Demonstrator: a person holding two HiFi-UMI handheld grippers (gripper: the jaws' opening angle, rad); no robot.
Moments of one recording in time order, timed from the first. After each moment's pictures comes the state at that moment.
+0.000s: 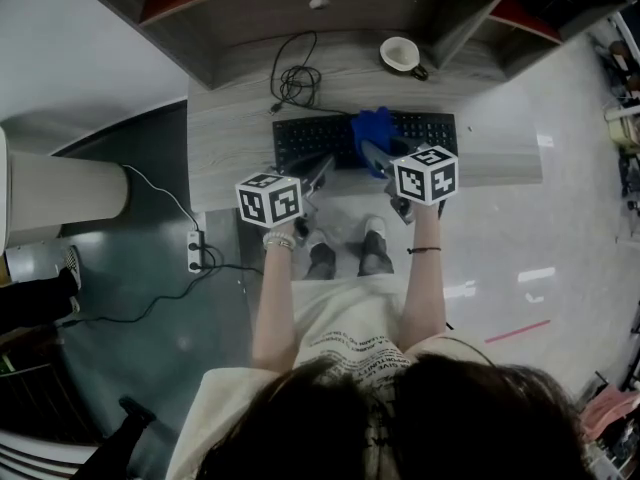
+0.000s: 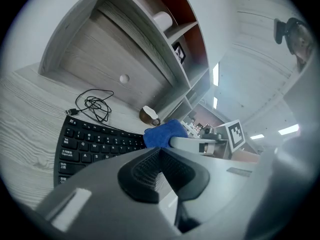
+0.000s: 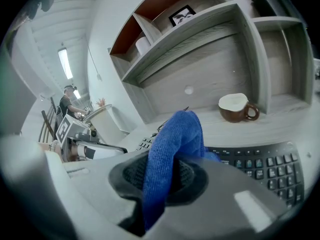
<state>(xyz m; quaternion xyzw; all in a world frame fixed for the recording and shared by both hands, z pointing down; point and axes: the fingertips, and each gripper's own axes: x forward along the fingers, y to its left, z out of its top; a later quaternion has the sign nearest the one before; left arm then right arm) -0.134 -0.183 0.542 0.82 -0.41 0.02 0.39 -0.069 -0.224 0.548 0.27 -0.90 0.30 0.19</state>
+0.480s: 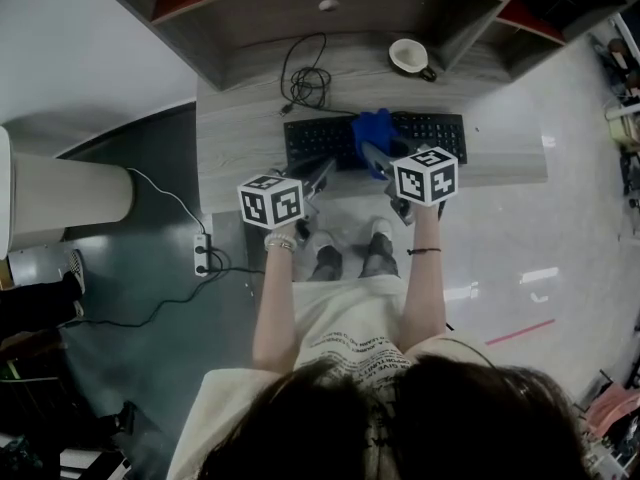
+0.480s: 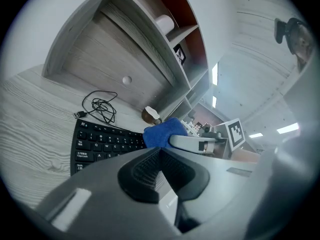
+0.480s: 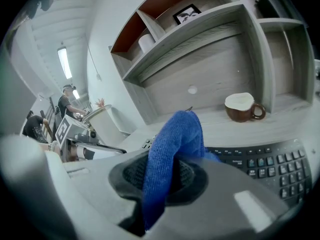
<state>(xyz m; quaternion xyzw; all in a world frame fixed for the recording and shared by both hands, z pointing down) -0.157 -0.175 0.544 0.83 -0.40 0.02 0.39 -0.094 -0.218 0.548 0.28 -0.90 0.29 0.19</state>
